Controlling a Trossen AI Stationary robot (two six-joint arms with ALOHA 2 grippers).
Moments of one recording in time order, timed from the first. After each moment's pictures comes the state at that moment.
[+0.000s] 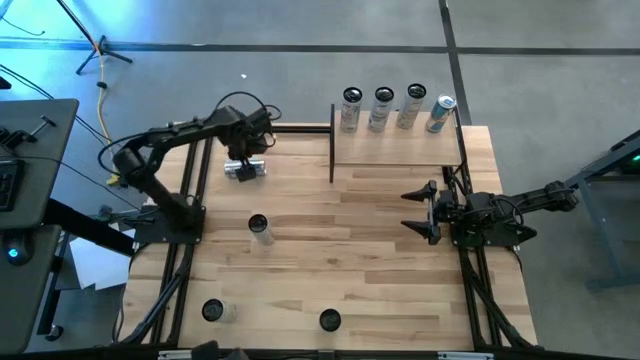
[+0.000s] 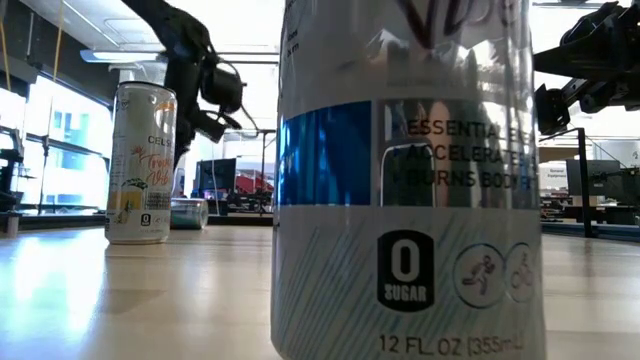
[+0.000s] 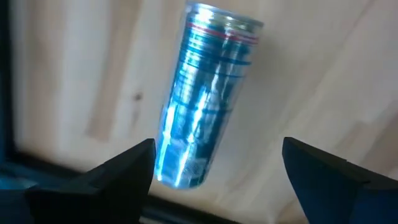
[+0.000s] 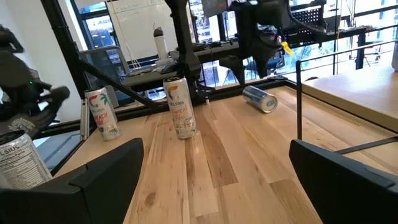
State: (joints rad) left arm 0.73 1.60 1.14 -1.15 -0.11 0.36; right arm 0.24 0.06 0.01 0.06 0.33 0.18
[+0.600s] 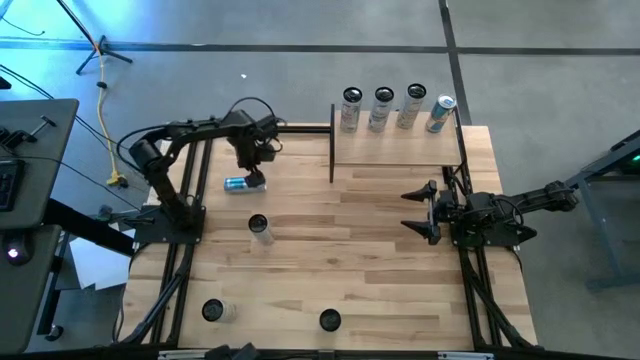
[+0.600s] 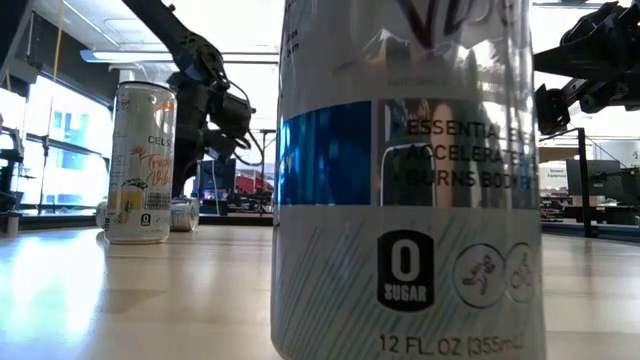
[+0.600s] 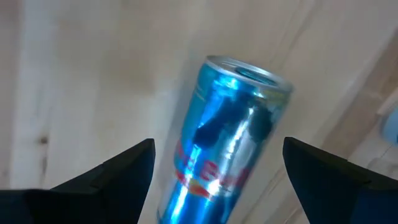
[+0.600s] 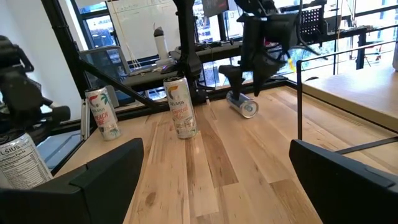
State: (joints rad) left arm 0.72 1.74 1.14 -1.12 0.09 0.34; right arm 0.24 0.06 0.01 0.06 0.33 0.18
